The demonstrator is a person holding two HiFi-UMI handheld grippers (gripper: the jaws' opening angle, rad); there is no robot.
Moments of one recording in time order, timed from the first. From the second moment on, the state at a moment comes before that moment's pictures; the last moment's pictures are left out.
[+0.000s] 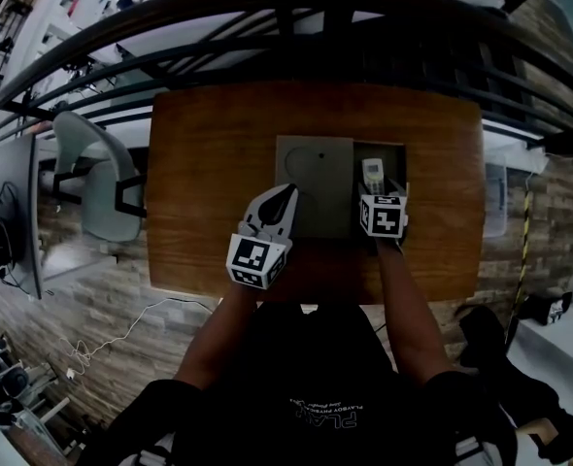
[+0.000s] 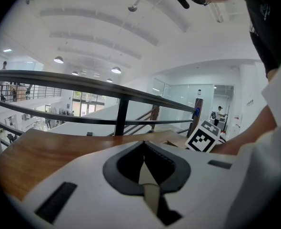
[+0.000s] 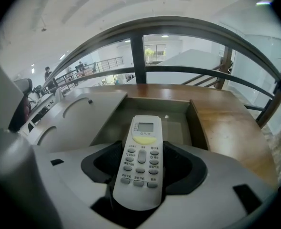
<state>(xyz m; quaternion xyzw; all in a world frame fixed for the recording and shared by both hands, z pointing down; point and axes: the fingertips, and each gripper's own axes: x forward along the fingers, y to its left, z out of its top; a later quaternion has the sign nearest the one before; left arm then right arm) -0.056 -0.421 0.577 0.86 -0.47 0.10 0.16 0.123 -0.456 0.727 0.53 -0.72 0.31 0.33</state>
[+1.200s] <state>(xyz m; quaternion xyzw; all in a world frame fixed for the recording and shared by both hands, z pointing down) -0.048 -0.371 0.456 0.89 -0.46 0.02 0.07 0.101 -0.398 0.463 0.58 -0.80 0.04 0.13</state>
